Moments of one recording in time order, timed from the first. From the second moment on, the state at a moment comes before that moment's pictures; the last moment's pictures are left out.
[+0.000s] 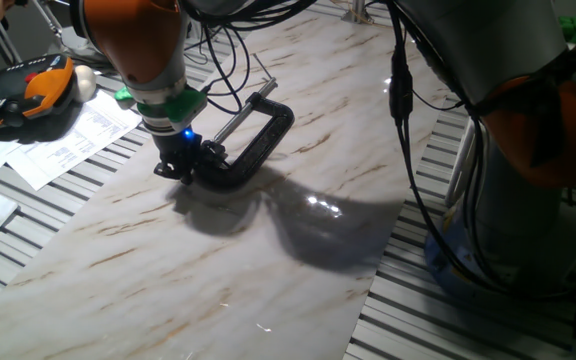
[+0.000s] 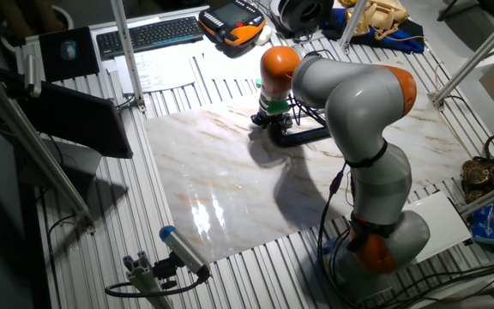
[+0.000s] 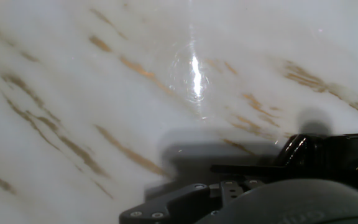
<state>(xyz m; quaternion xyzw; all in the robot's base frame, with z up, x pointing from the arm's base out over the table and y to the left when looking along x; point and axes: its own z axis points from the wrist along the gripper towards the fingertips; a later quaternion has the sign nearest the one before) 0.598 0.092 0.035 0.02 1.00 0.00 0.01</state>
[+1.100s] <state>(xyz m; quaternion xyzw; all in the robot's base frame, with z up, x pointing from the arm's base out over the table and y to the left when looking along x) 0.607 0.086 0.036 0.02 1.00 0.00 0.01</state>
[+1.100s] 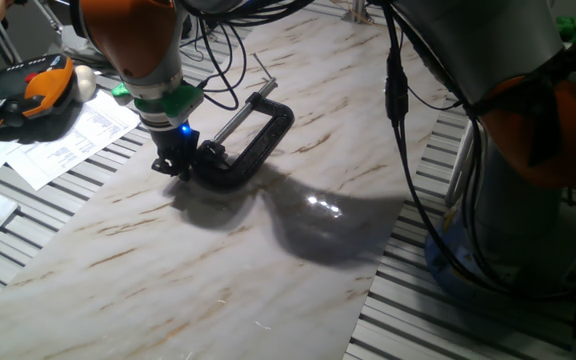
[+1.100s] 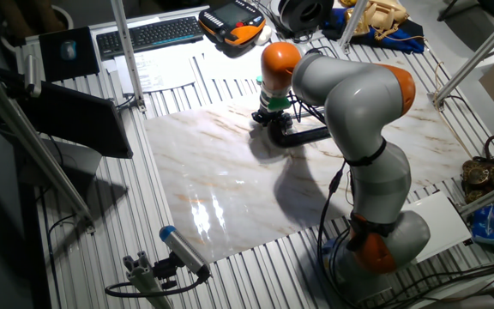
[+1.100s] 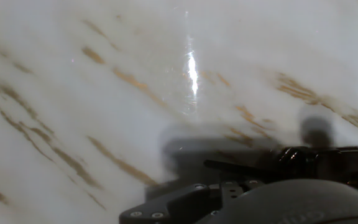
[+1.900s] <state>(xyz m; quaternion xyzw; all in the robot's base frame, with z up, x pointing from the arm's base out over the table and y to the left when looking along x) 0.611 0.084 0.040 0.02 1.00 0.00 0.00</state>
